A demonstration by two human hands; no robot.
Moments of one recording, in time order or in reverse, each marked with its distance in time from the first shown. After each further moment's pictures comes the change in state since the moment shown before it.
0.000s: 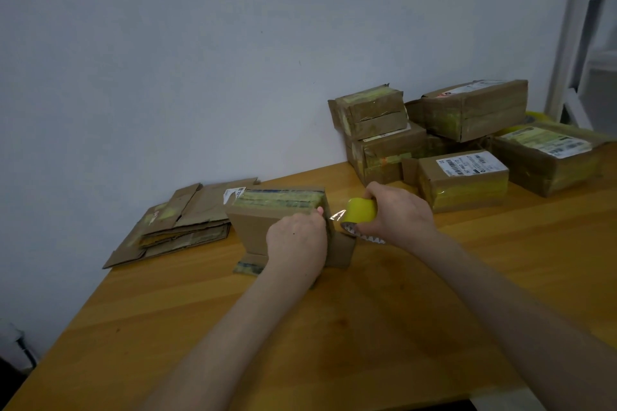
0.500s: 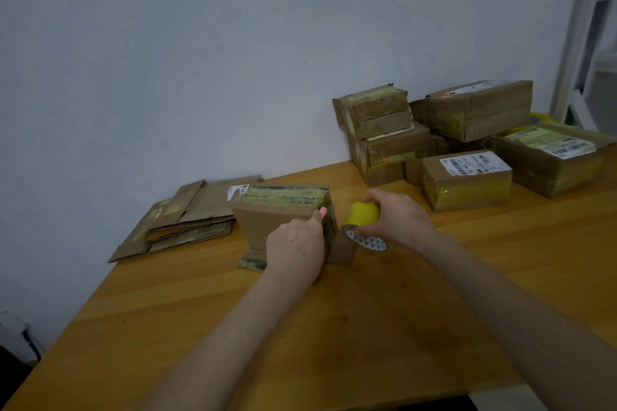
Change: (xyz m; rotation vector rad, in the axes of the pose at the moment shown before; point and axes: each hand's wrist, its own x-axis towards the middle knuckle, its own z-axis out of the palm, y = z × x) left_hand -0.007 -0.010 0.020 -0.083 0.053 0.005; right_hand 0.002 0.001 0.010 0.171 -0.155 0.084
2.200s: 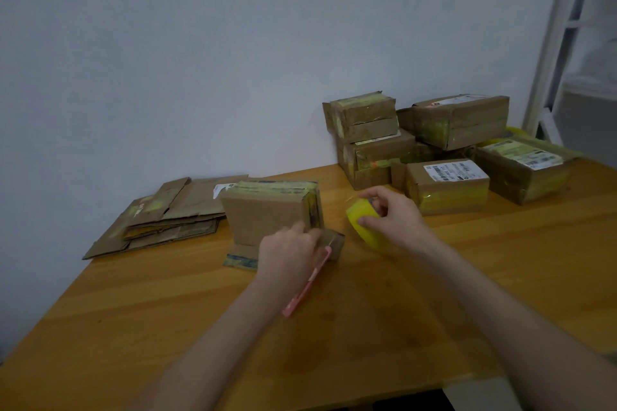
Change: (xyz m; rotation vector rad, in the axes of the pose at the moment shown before) left_hand -0.005 -0.007 0.031 -0.042 0.146 0.213; right_hand -0.009 0.022 -0.002 0.321 0.171 -0.104
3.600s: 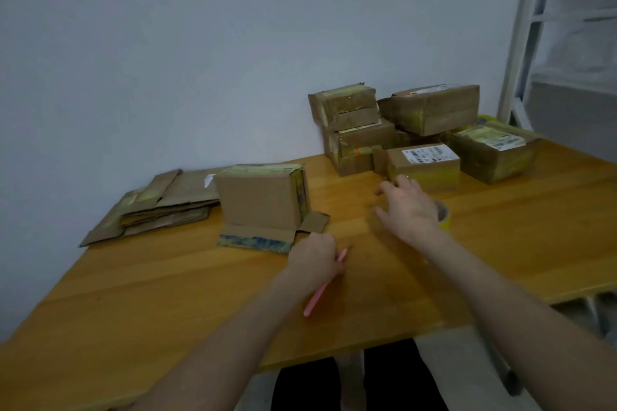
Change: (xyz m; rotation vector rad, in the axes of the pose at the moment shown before) left_hand -0.005 0.062 0.018 -0.256 -0.421 -0.091; right_hand -0.040 0.013 -0.025 -0.641 0.050 0.116
